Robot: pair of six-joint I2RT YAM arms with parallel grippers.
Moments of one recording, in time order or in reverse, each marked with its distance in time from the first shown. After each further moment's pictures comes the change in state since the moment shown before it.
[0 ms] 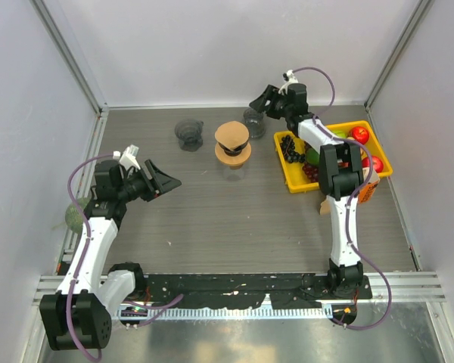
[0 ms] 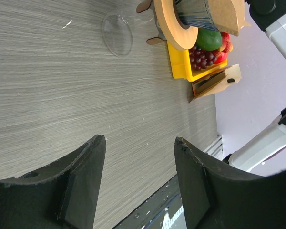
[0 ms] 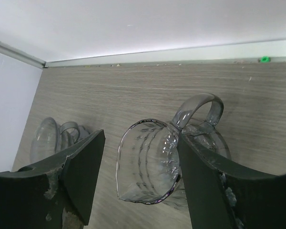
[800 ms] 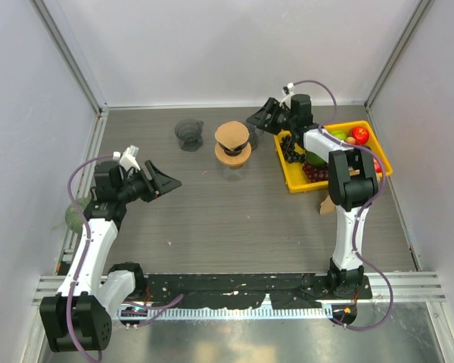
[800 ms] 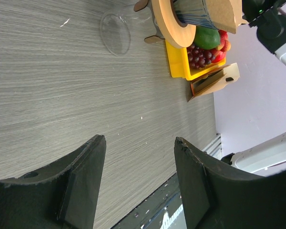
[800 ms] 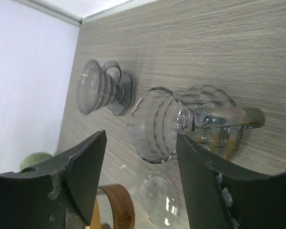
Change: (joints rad) left arm 0.000 -0.013 -0.007 0.000 0.007 -0.004; right arm 0.006 -0.245 -0.377 0.062 -0.153 0.161
